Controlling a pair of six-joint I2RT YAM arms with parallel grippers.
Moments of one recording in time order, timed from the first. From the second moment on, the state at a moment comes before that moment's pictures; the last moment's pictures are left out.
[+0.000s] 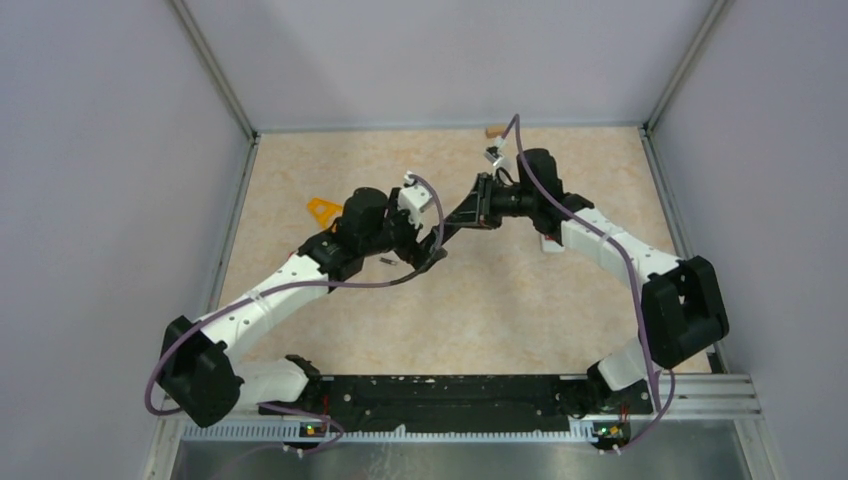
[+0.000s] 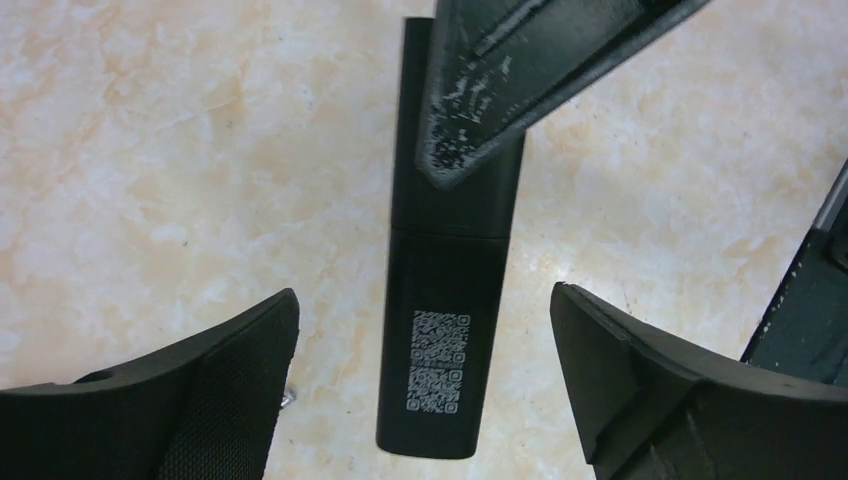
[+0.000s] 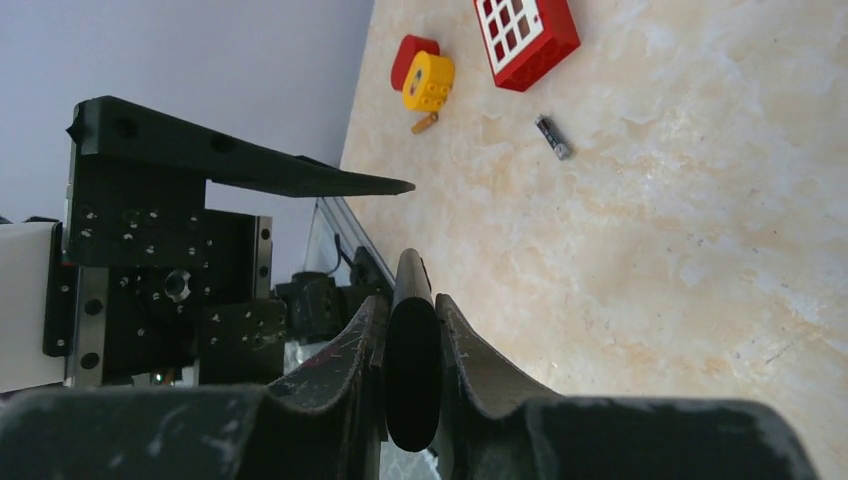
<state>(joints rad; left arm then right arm) -0.65 1.24 0.94 -0.18 0.31 0.08 0.47 1.53 1.14 -0.11 -0.73 0.75</state>
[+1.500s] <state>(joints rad) -0.44 1.30 0.85 0.87 0.49 -1.22 0.52 1.38 0.74 1.10 -0.29 1.37</state>
